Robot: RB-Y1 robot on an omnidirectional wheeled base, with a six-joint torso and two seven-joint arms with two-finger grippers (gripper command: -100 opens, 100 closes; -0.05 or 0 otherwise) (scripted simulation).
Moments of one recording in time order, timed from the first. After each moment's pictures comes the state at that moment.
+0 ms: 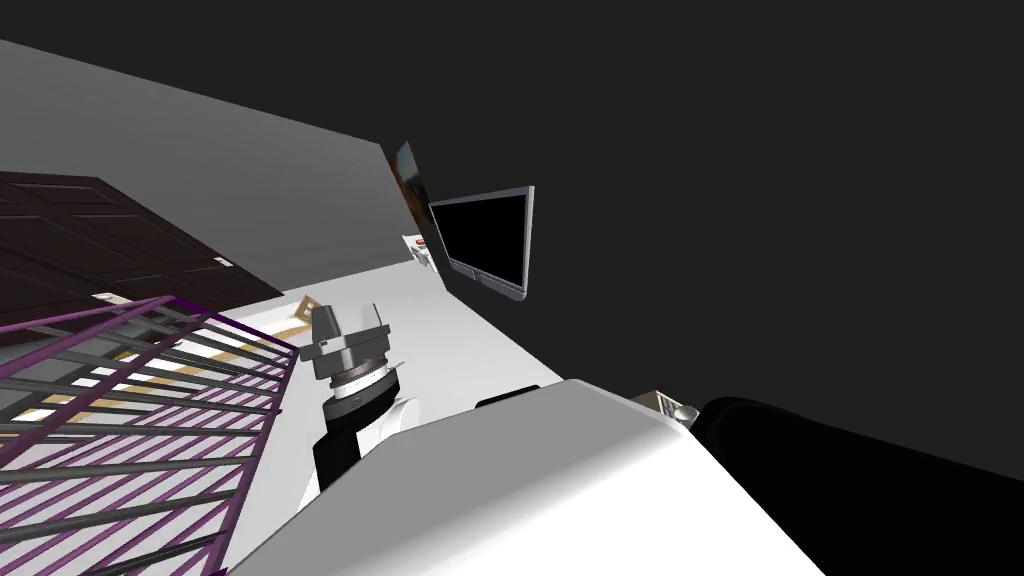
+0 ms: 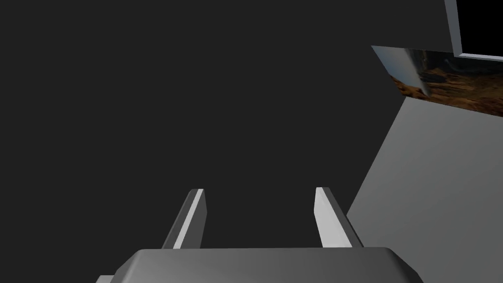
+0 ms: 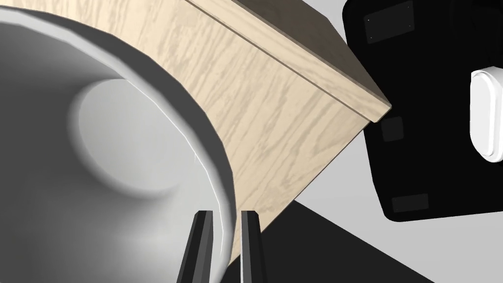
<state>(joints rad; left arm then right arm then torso) 0.49 0.04 0.03 -2.30 0.11 -0.62 0.01 1.17 -0.49 0.12 -1.00 0.24 -0.21 0.77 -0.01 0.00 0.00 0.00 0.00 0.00</state>
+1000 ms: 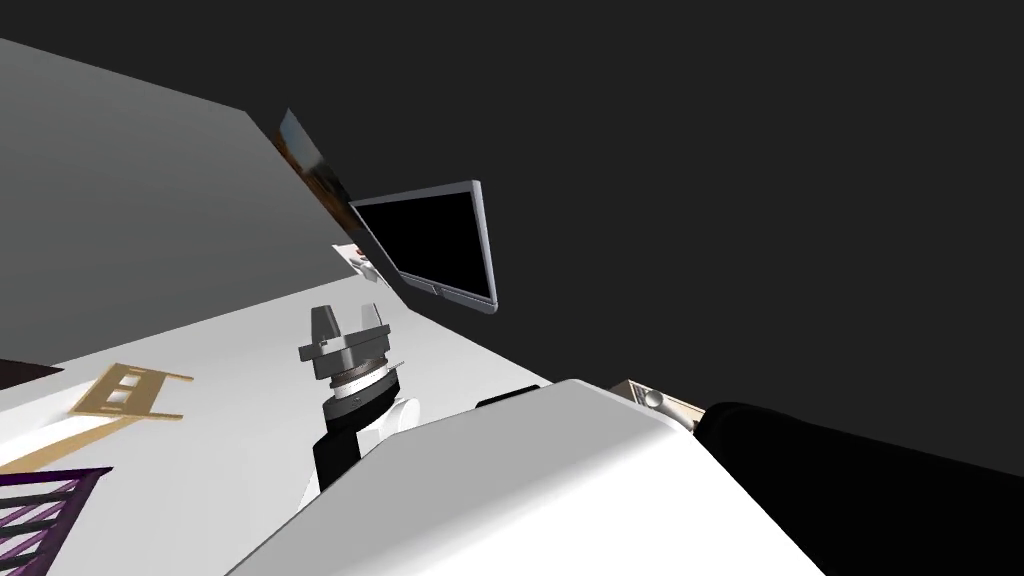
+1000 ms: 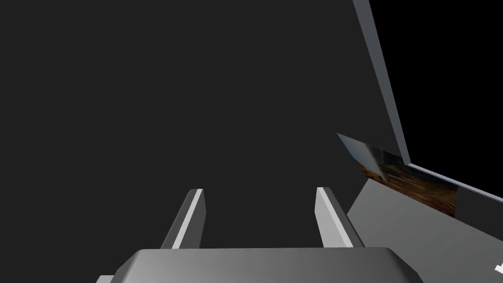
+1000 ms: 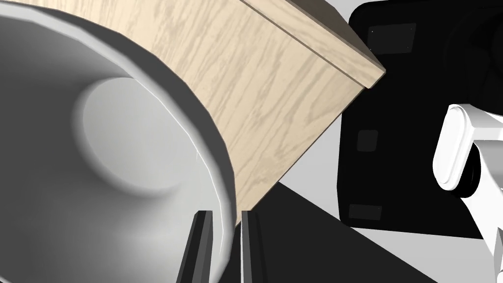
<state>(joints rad) 0.49 0.04 0.03 -2.30 0.11 -0.62 0.01 1.27 -0.40 0.02 -1.15 0.34 -0.22 1.02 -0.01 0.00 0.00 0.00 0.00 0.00</state>
